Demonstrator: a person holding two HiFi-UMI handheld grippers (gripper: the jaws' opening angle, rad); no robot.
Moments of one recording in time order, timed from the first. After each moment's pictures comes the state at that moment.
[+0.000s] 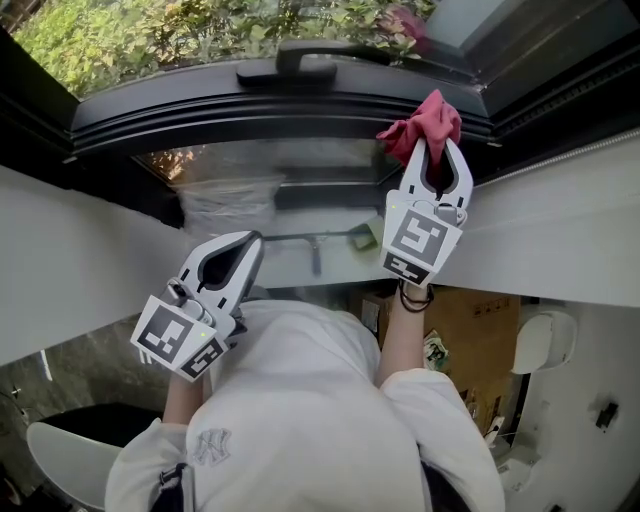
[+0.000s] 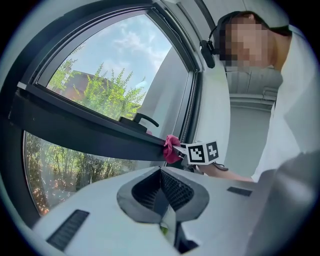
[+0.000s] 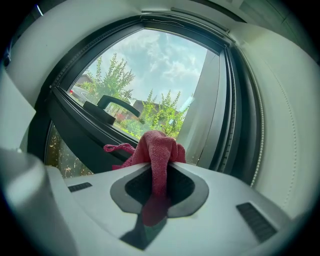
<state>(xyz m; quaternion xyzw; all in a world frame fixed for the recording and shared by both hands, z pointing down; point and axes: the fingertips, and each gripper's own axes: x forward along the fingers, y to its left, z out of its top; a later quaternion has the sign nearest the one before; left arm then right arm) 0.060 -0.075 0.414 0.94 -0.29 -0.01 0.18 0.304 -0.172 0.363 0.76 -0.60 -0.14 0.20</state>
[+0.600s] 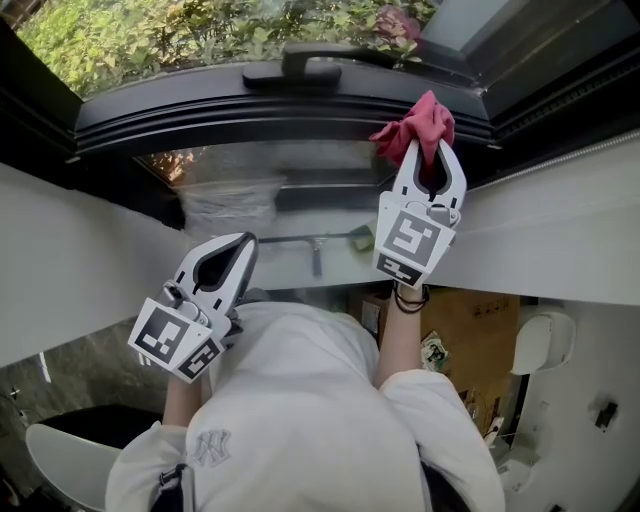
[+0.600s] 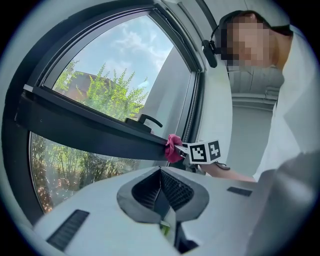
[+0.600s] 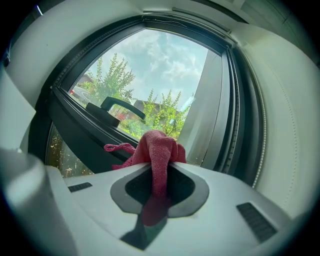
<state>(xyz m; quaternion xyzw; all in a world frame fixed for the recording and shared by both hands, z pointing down) 0.045 -0.077 0.417 0.94 -0.30 0.00 0.18 0.290 -0.173 0.363 0.76 -0.60 -0.13 0.20</state>
